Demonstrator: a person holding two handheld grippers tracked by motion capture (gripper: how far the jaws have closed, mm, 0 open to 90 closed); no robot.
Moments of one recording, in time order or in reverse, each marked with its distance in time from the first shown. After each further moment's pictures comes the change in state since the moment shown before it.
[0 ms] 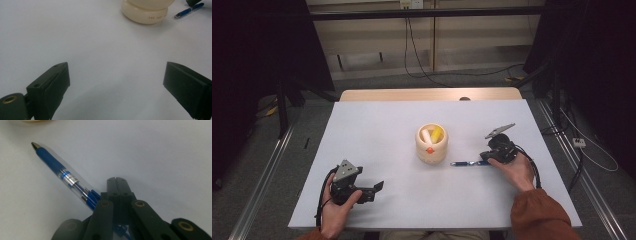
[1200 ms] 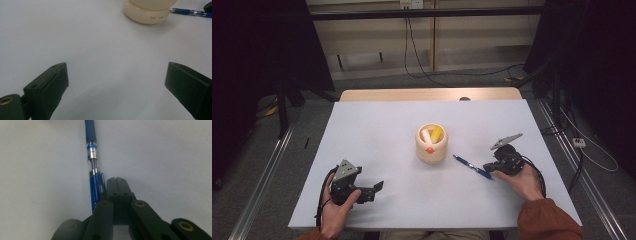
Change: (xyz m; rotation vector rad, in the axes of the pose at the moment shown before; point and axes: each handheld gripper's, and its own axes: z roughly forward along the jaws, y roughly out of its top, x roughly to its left) left arm 0.000 0.000 0.001 0.001 0.007 -0.013; right arm 0.016 -0.027 -0.017 0.007 0.074 0.005
